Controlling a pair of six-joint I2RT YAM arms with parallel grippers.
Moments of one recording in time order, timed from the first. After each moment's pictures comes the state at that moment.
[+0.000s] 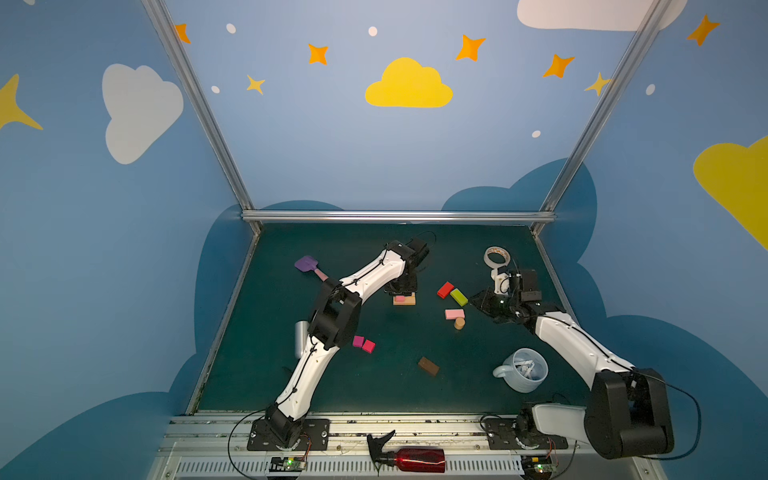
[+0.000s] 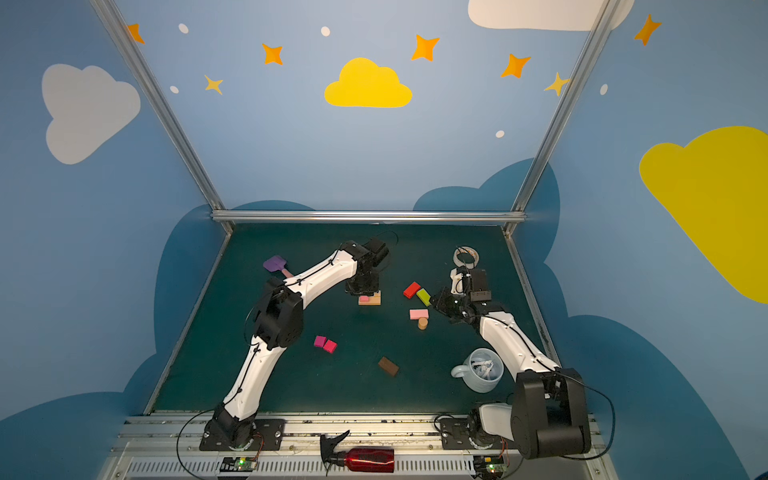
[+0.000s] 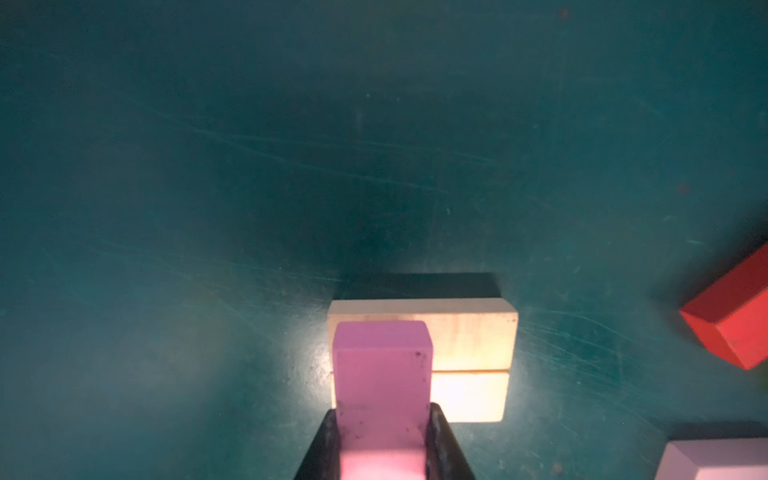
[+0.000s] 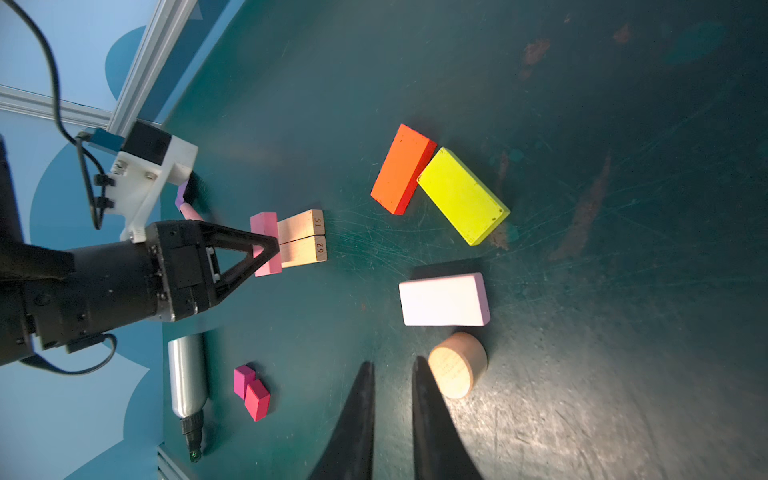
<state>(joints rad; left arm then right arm) -0.65 2.38 2.12 -1.15 -0.10 -0.68 0.15 1.29 0.76 -0.32 -0.42 0.56</state>
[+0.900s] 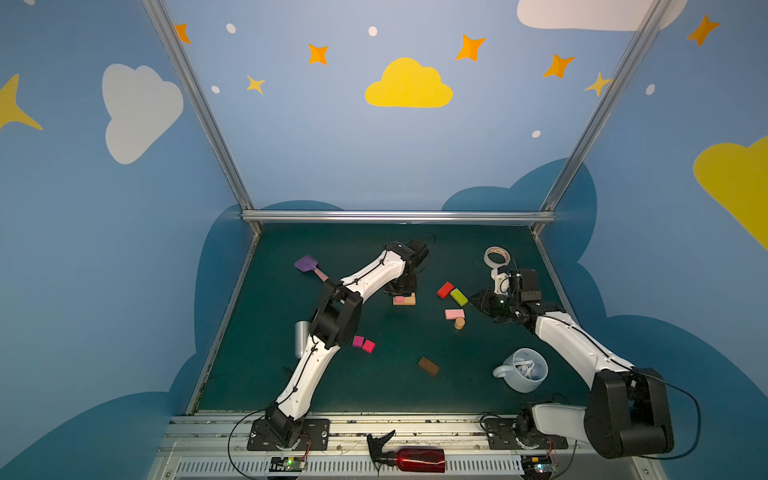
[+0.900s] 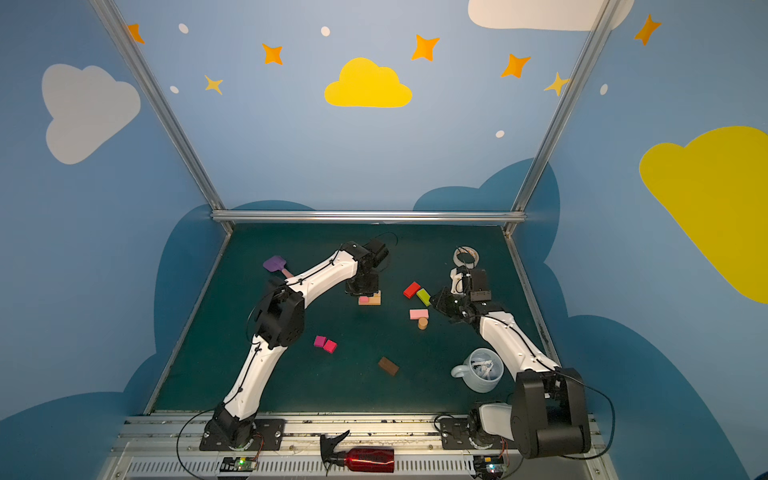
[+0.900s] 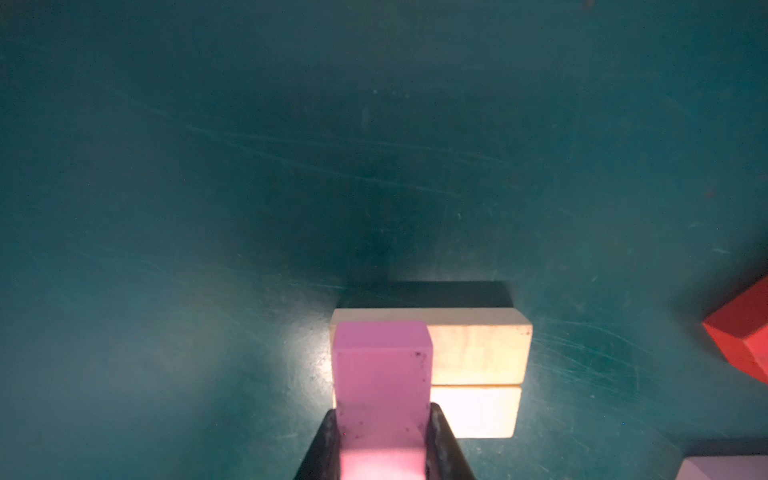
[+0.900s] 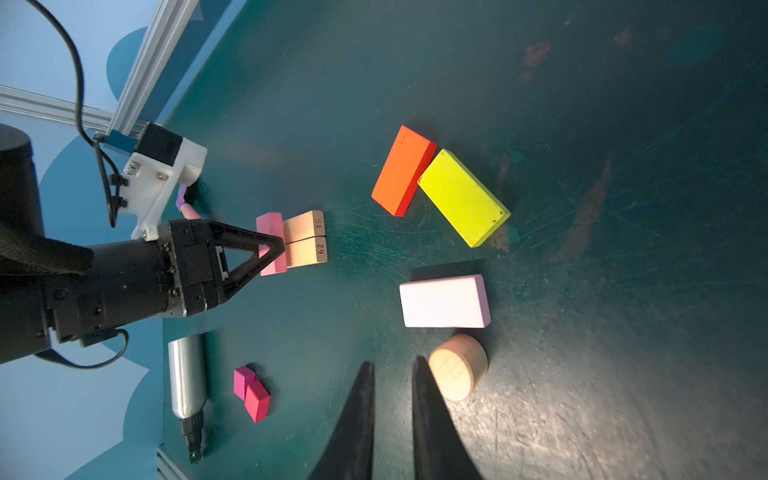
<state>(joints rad) -0.65 2.39 2.13 -1.15 -0.10 -0.68 0.15 1.29 0.76 -0.31 -0.42 0.56</state>
